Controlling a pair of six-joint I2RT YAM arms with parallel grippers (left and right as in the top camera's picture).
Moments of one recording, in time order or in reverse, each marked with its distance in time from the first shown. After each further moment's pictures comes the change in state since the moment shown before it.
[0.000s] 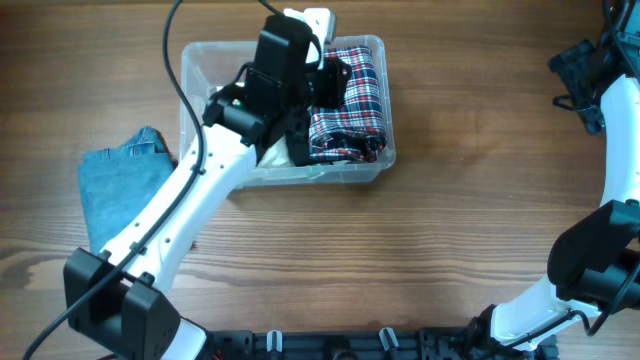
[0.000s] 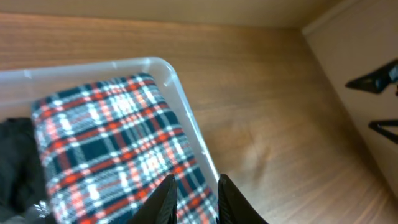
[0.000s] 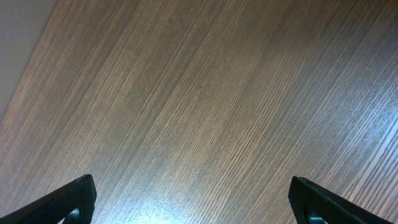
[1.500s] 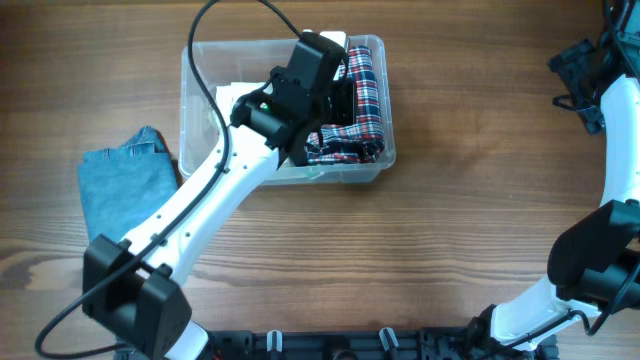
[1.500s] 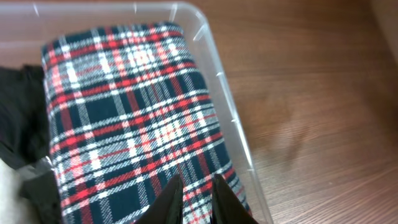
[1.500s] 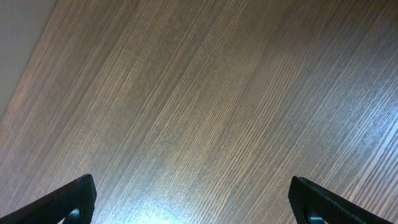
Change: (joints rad) left arm -0.067 0.068 0.024 -0.130 -0.165 -0.052; right arm 0.000 0.000 0.000 0.000 0.000 0.000
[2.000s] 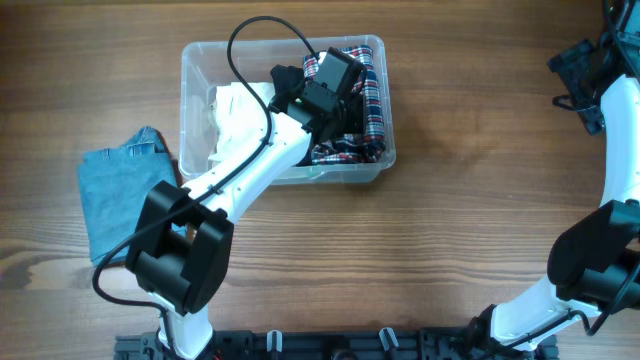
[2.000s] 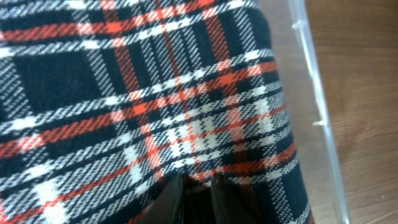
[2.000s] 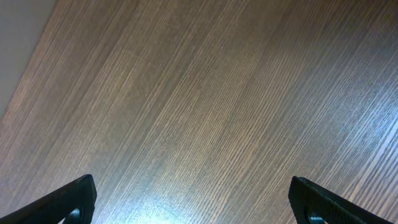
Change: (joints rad) left arm -0.019 0.211 0.002 0.075 0.000 -0.051; right arm 0.000 0.000 0.000 0.000 0.000 0.000
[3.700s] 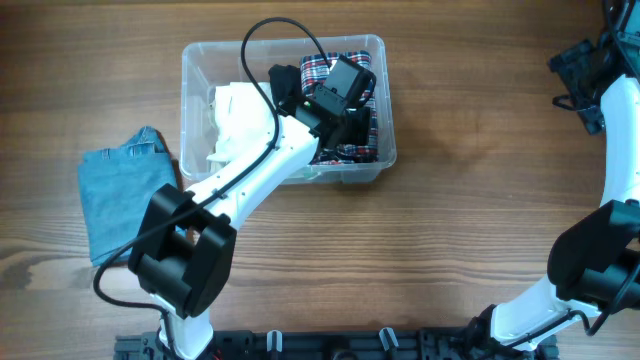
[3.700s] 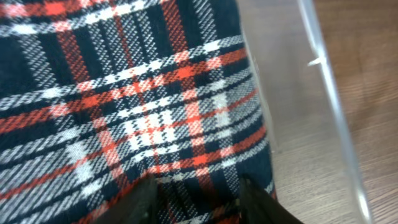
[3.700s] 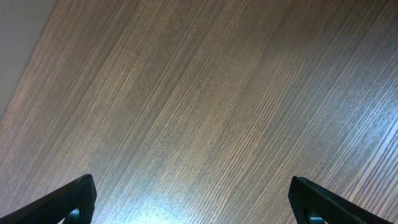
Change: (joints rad) left arm -0.032 -0.010 0.016 -0.103 -0.031 0.088; right arm 0.000 0.000 0.000 0.000 0.000 0.000
